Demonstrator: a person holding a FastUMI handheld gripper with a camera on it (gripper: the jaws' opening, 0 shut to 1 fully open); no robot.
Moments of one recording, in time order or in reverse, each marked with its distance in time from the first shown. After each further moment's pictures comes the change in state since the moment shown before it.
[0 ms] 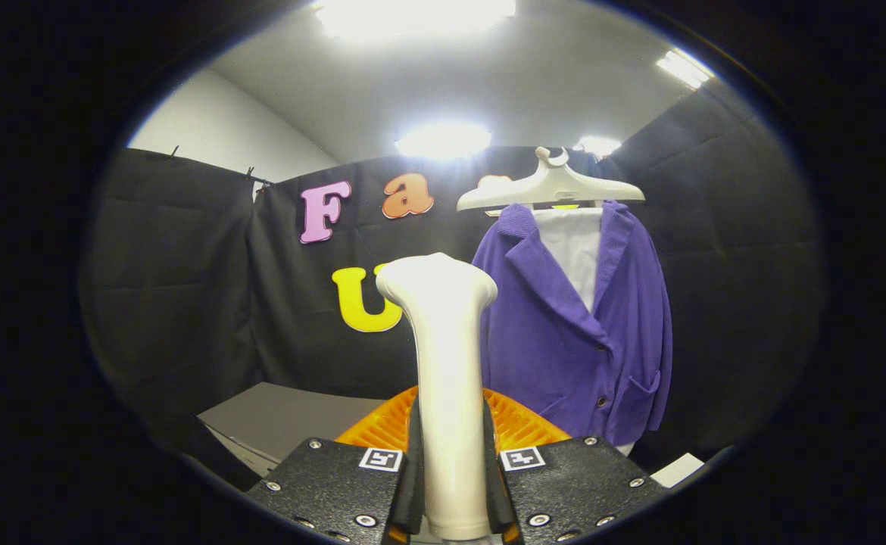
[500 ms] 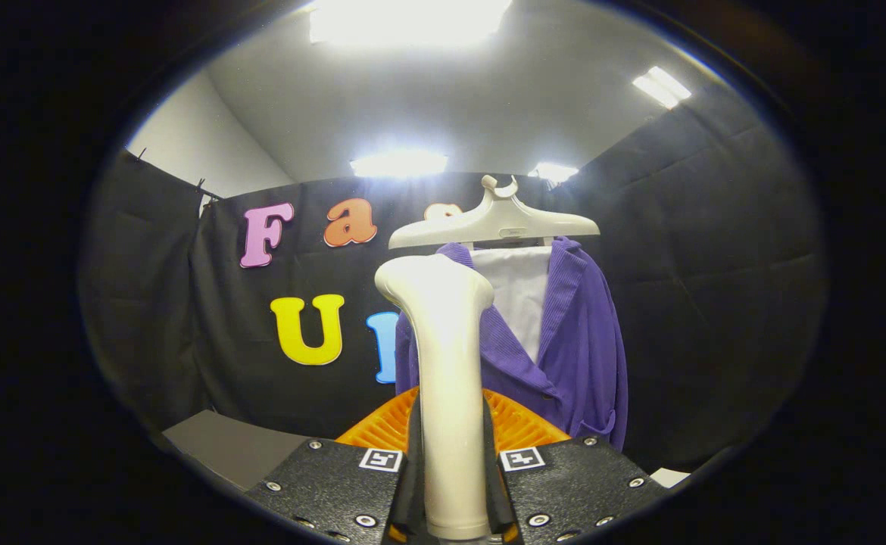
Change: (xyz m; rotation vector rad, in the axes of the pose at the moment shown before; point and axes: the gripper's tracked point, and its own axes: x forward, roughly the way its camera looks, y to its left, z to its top) arm 0.054 -0.055 0.046 -0.005 -0.113 -0.207
